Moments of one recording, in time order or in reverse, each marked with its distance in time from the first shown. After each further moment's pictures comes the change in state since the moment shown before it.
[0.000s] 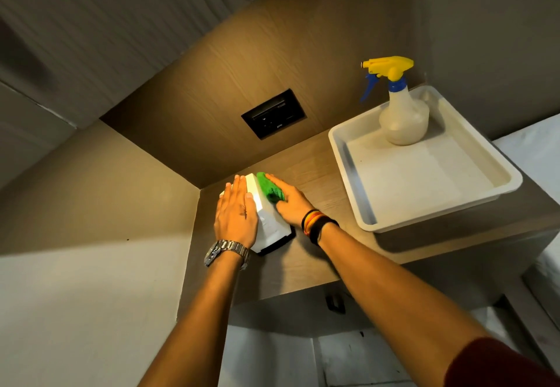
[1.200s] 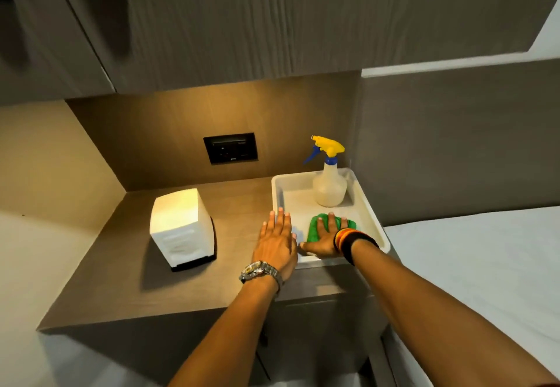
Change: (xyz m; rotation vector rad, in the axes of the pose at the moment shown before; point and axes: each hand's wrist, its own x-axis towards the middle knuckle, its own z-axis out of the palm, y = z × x) left_hand -0.048 0.181 0.099 -0.136 -0.197 0.222; right_hand -0.089 -0.003 -0.200 -1.487 -0.104 0.617
